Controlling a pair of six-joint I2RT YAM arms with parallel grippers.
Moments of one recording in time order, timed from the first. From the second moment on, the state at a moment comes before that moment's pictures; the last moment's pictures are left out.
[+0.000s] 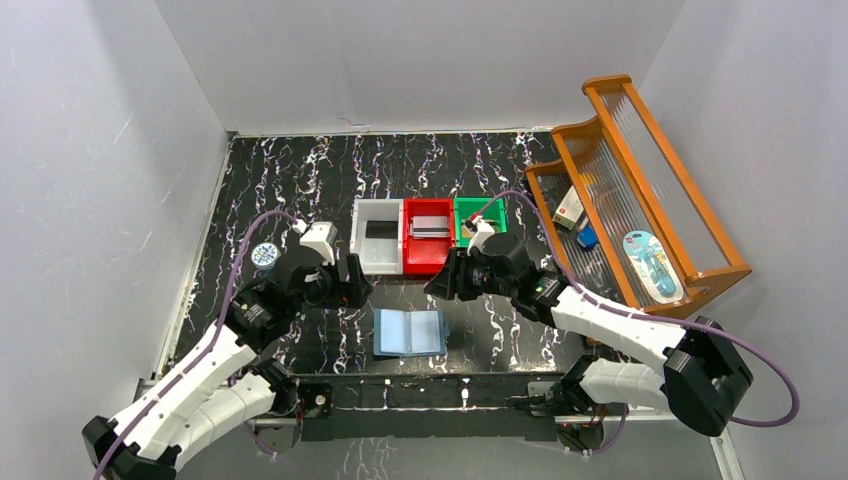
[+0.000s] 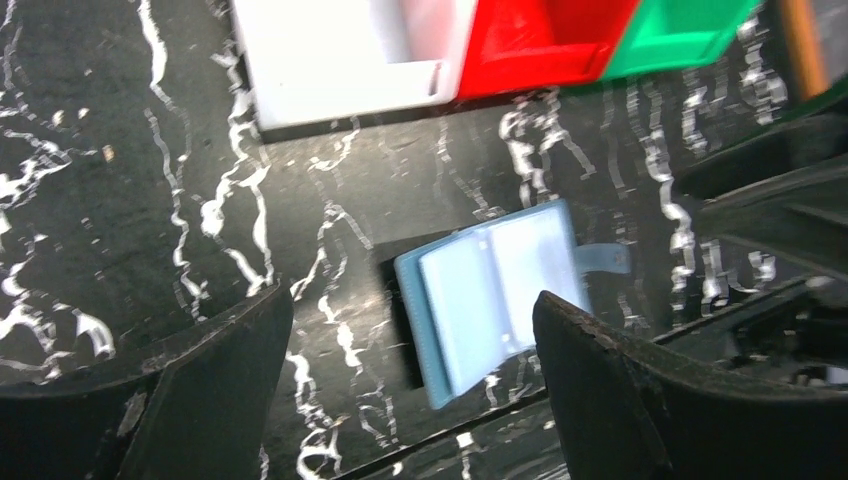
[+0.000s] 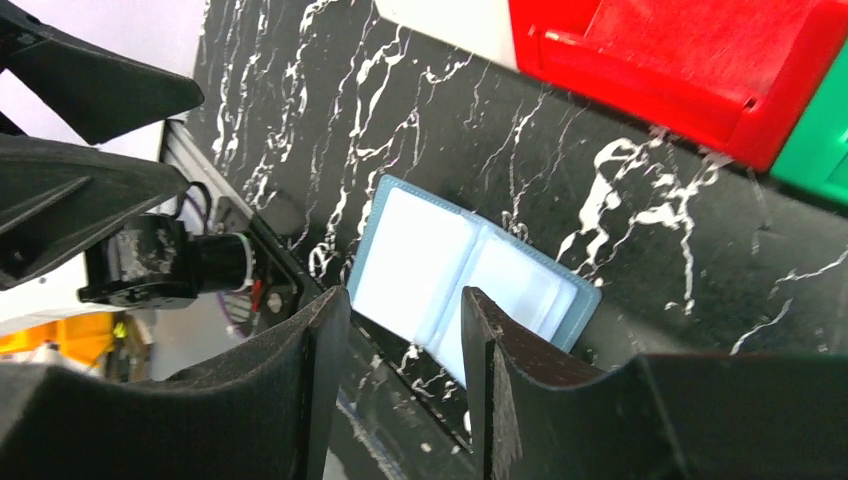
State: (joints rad) left arm -0.66 0.74 0.70 -0.65 -0.11 -0.51; right arm 0.83 1.14 0.63 0.01 -0.23 0.74
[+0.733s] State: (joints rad) left arm -0.66 1.03 0.71 -0.44 0.38 -0.58; right arm 0.93 1.28 0.62 -0.04 -0.18 0.95
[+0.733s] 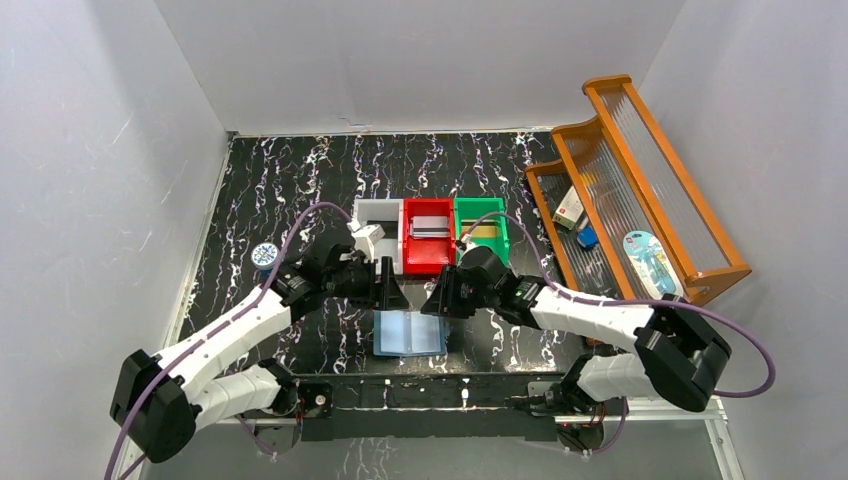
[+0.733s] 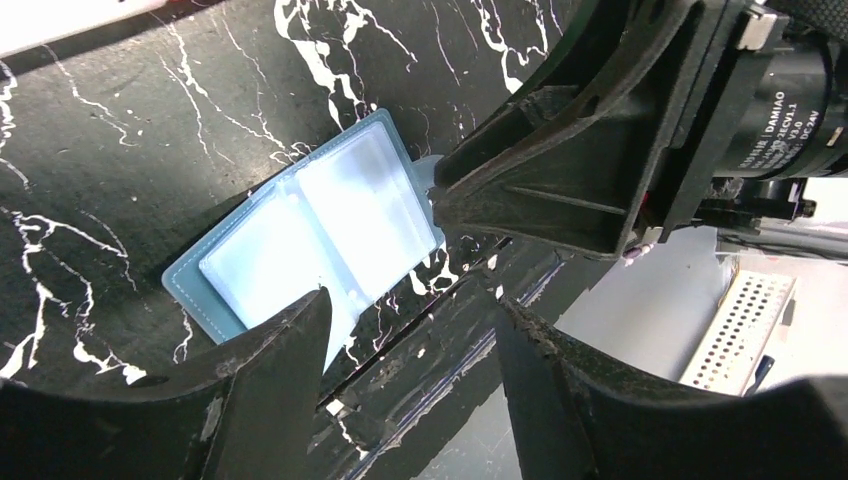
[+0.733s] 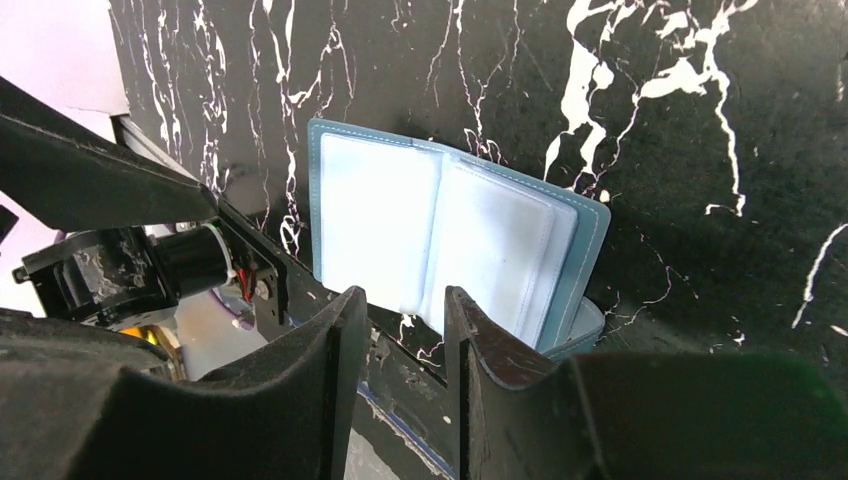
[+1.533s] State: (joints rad) left arm -0.66 1.17 0.56 -0.42 0.40 -0.60; right arm 0.97 1.42 0.58 -0.03 -0.17 1.02
